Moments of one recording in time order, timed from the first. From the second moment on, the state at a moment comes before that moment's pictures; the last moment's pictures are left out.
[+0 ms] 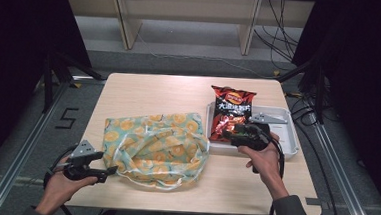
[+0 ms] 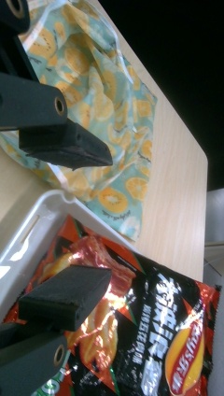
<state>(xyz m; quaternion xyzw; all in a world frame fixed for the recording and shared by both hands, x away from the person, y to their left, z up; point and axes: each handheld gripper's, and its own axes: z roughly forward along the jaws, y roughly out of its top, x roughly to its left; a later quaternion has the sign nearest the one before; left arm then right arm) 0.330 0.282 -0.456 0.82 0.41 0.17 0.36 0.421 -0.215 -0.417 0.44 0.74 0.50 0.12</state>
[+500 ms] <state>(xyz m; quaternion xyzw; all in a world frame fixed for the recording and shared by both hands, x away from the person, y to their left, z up) 0.330 0.279 -0.459 0.81 0.41 0.17 0.37 0.396 -0.213 -0.429 0.42 0.75 0.50 0.11</state>
